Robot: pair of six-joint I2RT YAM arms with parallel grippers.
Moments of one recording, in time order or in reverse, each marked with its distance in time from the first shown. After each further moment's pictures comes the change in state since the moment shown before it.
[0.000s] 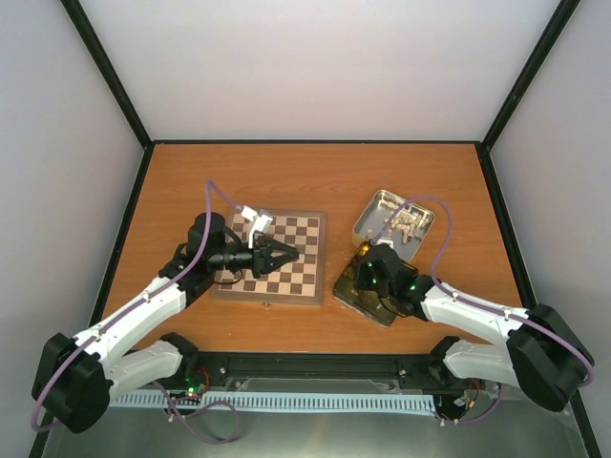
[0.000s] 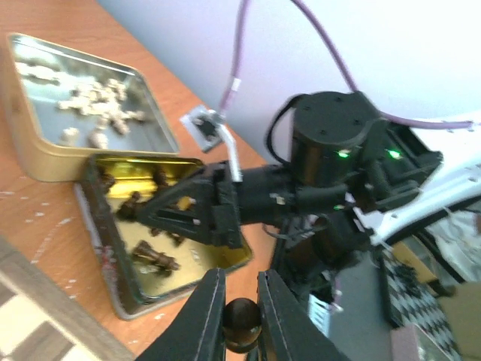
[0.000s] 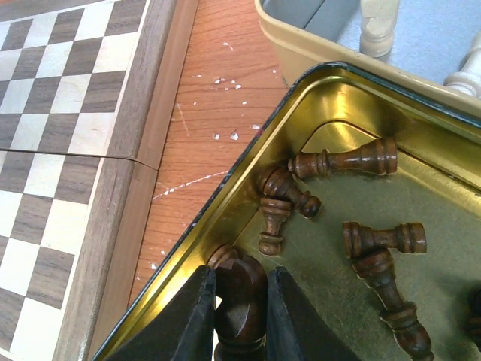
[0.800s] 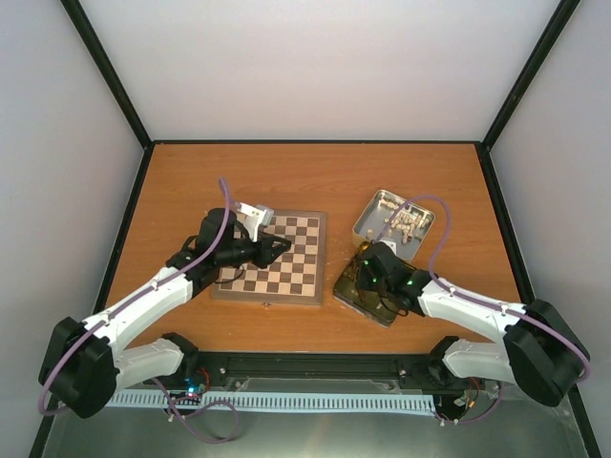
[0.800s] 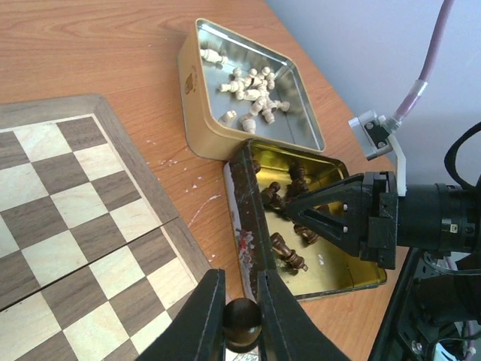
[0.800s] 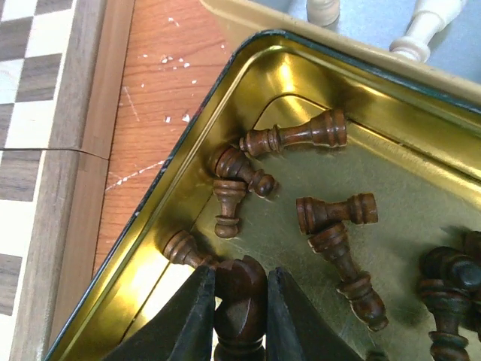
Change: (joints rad) left arm -0.001 0.080 0.058 -0.188 -0.379 0.094; right arm -0.002 0.015 0.040 -0.123 0.044 0.049
